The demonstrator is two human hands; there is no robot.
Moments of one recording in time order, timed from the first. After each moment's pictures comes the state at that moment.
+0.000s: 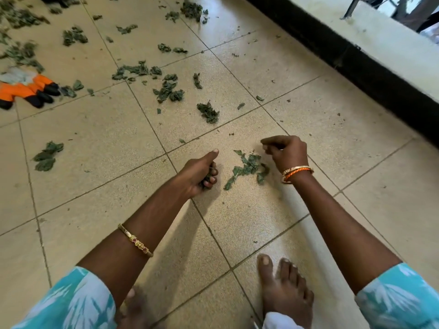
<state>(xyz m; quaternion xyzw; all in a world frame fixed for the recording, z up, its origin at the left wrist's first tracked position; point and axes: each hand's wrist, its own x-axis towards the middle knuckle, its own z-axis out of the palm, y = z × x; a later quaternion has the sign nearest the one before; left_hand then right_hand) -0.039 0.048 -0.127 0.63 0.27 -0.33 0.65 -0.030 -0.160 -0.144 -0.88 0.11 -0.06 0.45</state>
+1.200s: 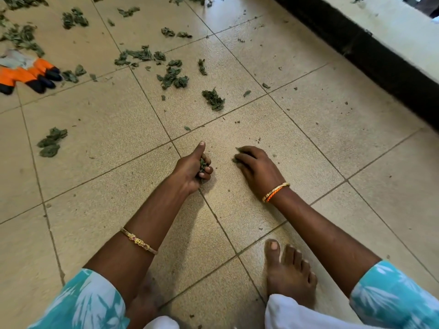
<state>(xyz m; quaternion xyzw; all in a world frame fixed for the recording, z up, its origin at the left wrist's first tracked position) -0.052 0.070 -0.145 0.52 0.35 -0.25 0.74 -0.076 -0.110 -0.188 -0.95 -0.14 -0.04 0.26</state>
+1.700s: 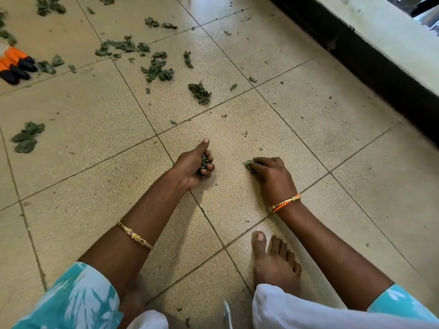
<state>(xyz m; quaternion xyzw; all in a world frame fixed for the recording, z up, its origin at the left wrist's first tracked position) -0.056 0.048 -0.151 0.52 0.31 -0.31 0.73 -0.116 -0.151 -0.184 -0.97 -0.09 -0.06 0.21</state>
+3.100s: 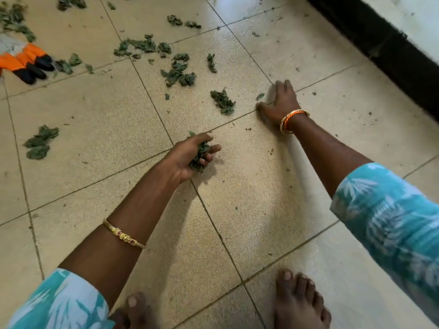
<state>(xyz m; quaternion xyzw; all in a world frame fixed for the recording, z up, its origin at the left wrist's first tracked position) 0.005 0.090 -0.139 0.54 0.29 -0.30 0.73 0.116 -0.142 -0.171 -0.97 0.07 0.07 0.24</state>
